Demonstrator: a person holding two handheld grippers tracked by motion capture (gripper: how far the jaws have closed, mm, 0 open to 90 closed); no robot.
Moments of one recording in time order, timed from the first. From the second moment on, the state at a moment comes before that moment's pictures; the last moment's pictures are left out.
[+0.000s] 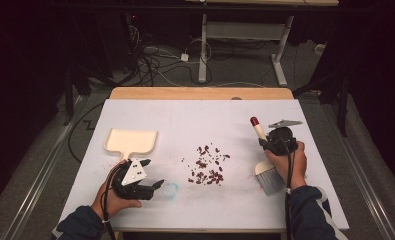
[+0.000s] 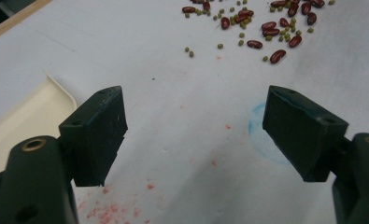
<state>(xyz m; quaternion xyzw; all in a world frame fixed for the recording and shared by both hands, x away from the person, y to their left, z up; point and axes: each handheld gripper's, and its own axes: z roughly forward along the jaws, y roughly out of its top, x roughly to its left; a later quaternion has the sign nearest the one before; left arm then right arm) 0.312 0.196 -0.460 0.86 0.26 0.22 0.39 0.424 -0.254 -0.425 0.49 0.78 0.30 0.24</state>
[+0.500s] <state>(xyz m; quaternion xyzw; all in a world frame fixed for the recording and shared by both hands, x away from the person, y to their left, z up) 0.316 0.142 -0.429 0.84 0.24 0.16 0.46 0.365 -0.259 -0.368 0.44 0.72 0.43 0.31</state>
